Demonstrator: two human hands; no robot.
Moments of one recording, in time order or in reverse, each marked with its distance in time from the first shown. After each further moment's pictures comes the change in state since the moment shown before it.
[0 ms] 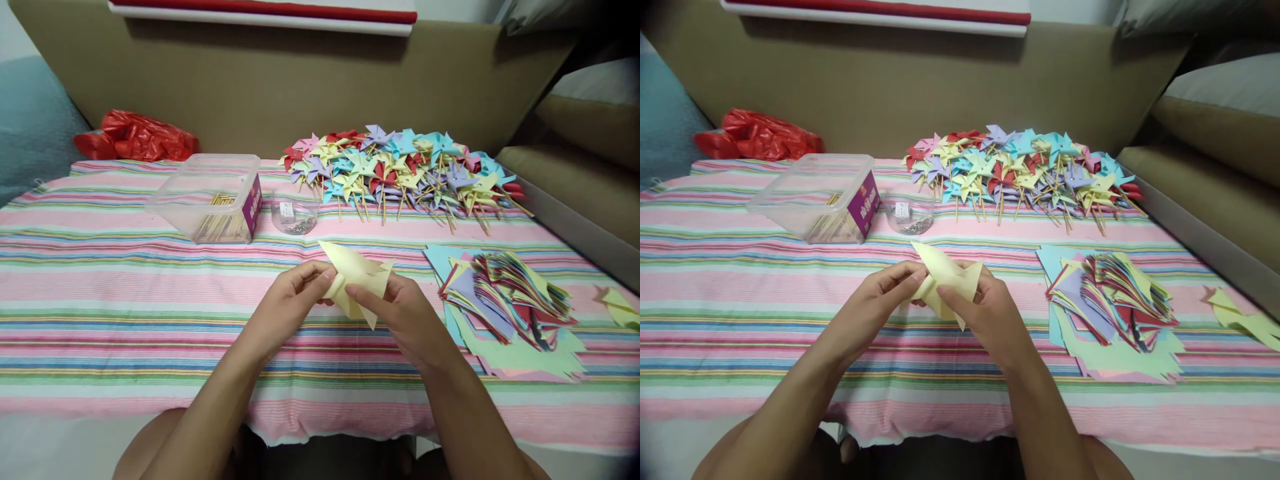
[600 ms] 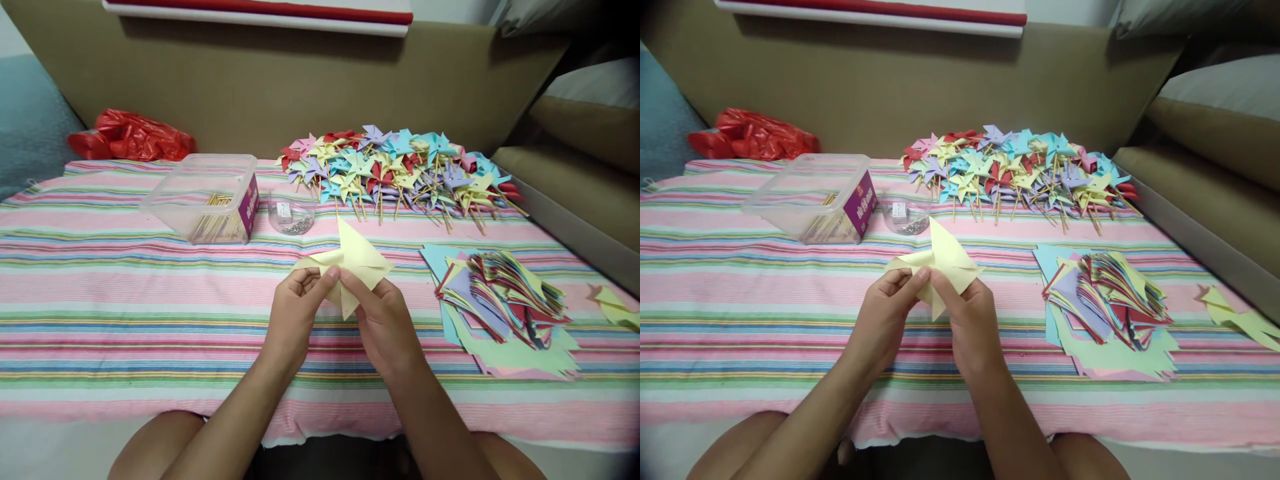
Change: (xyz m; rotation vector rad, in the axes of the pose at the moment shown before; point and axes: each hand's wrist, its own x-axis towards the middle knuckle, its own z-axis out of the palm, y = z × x) left_hand 0.006 -0.028 0.034 -0.392 0.361 0.013; right_hand 0.004 0.009 0.041 0.419 0.193 -0.087
